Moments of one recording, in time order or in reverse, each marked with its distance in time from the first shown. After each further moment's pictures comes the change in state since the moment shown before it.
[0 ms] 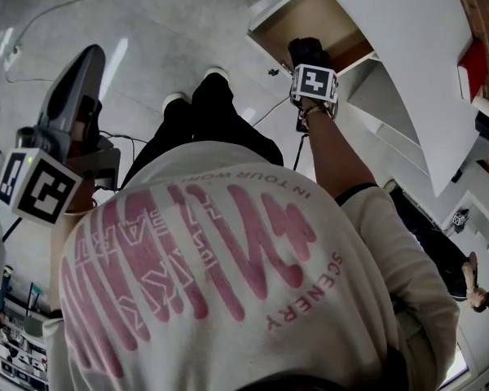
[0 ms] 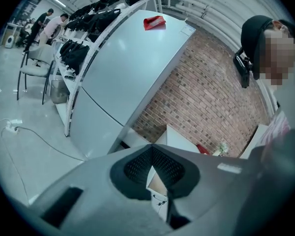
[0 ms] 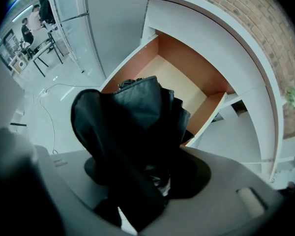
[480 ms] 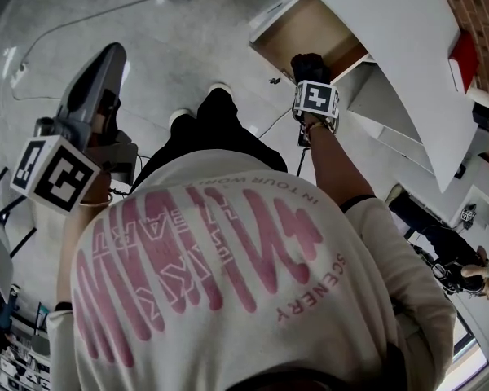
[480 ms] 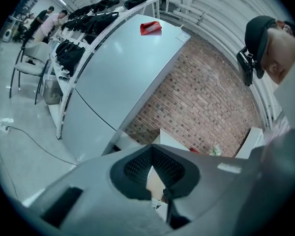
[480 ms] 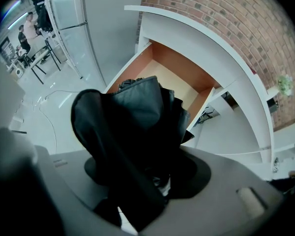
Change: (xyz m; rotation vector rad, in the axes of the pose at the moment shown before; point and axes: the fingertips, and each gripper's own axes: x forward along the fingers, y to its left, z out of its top) left arm -0.013 -0.012 0.011 0.005 -0.052 -0.082; right arm -0.033 0.008 -0.027 0.076 -0.040 -0.012
